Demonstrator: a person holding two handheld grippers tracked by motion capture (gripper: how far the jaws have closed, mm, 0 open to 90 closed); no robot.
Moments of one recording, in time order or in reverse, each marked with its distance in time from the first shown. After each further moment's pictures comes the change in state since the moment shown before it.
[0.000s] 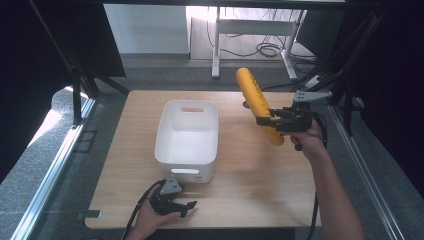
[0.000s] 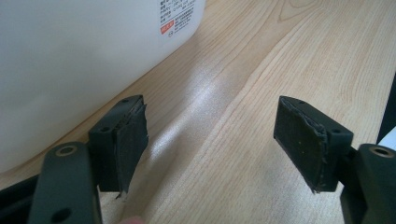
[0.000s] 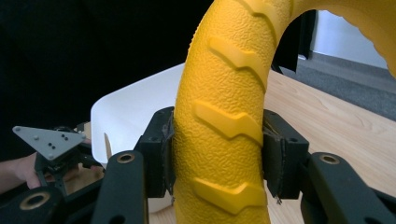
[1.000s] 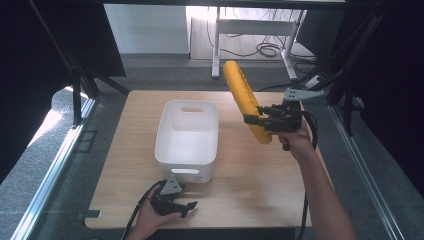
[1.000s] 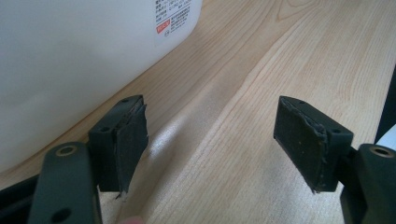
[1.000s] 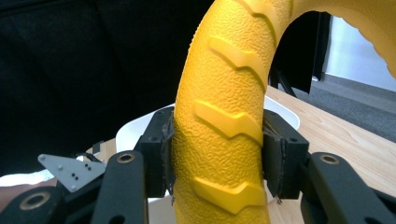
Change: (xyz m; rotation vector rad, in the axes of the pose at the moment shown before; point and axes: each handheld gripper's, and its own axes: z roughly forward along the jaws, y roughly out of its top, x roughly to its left) left arm -0.001 0.000 0.000 0.002 -0.002 0.008; right arm 0.035 0.020 0.020 -0.073 0.039 -0.025
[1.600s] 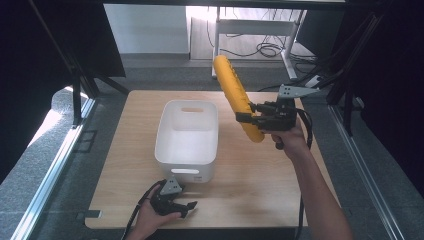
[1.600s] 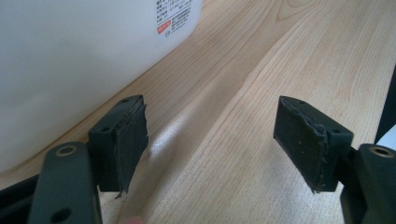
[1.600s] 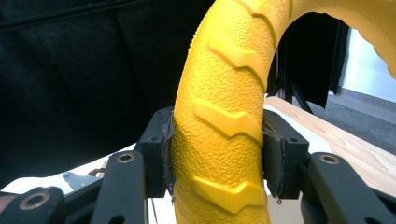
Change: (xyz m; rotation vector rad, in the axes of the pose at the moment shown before) left arm 0.000 0.000 0.000 -0.002 -0.001 -0.005; right arm 0.021 0.017 0.012 -0.034 0.054 -0.020
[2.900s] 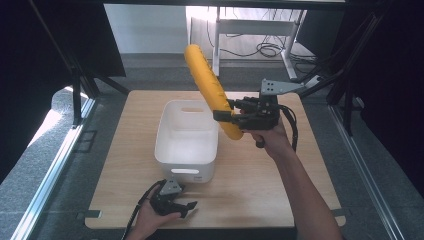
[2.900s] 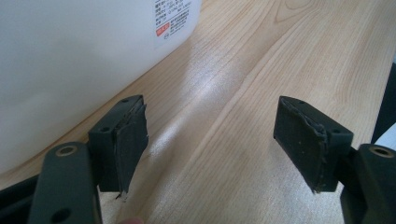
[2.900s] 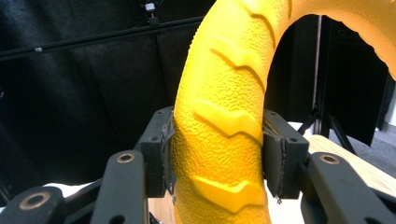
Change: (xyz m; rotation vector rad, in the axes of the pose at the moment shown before) left arm 0.000 0.000 -0.001 -0.005 -0.001 0.002; right arm 0.042 0.030 0.036 -0.084 0.139 -0.052
